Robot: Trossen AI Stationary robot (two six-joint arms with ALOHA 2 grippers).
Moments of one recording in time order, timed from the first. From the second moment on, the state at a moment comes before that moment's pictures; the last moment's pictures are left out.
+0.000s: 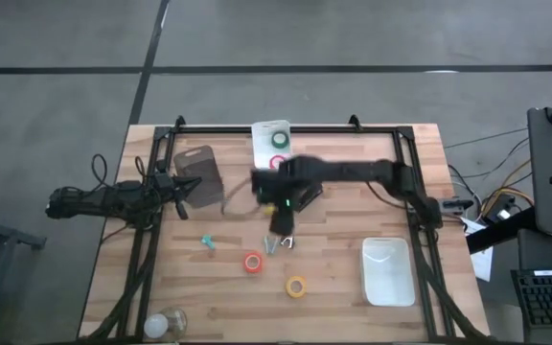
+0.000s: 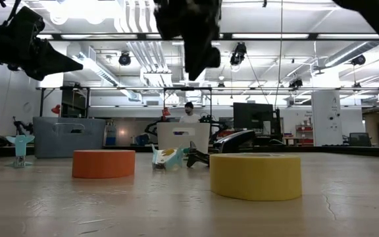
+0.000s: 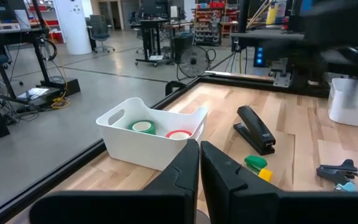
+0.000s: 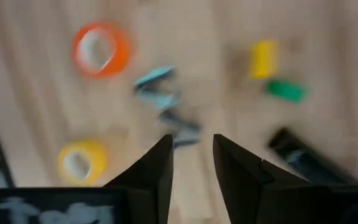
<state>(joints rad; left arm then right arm) -0.10 0.04 0.18 -0.29 -0.59 -0.04 0.00 2.18 2.15 -1.32 -0.21 0.25</state>
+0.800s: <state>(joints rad) -0.10 0.04 0.18 -0.29 -0.59 -0.04 0.38 2.18 1.84 -1.08 -0.10 0.57</state>
